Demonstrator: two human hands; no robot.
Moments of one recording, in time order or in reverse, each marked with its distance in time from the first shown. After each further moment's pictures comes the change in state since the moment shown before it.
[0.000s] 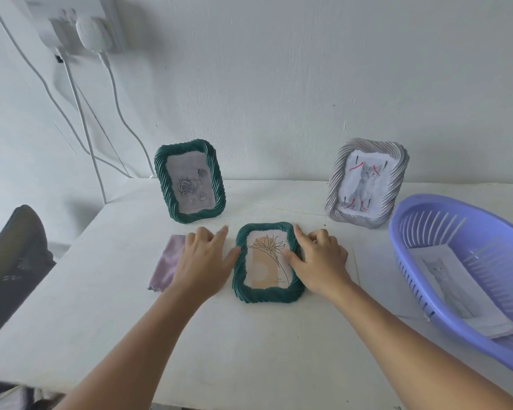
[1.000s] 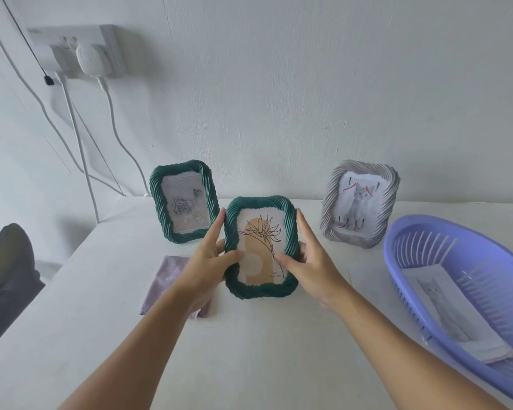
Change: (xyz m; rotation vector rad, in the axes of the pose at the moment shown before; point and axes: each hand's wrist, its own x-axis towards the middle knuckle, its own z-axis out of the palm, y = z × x) left_hand 0.017 0.022 -0.029 -1.344 -0.264 -0.076; right_hand 0.009 -0.013 -0.029 1.071 -0.092 -0.150
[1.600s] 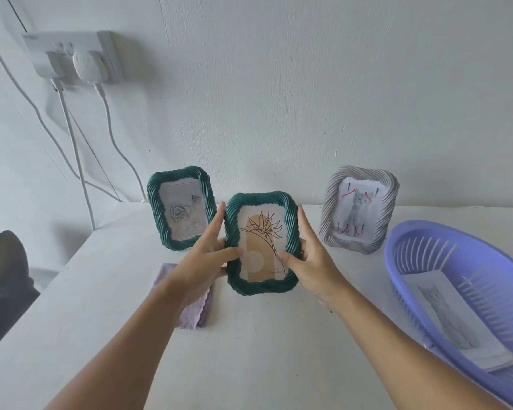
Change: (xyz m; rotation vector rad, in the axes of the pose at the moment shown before) left_hand 0.018 0.016 -0.010 -0.008 -0.126 0.003; right_hand 0.015 -0.005 -0.004 0.038 0.003 -0.020
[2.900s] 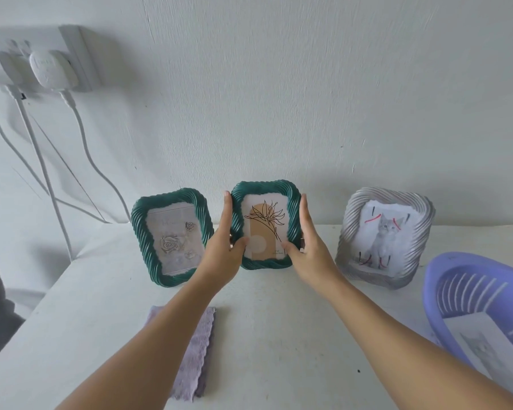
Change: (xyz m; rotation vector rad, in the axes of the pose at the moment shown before) left_hand 0.125 -0.020 -0.022 0.587 0.252 0.293; right_hand 0.109 0.013 -0.003 -0.319 0.123 -0.094
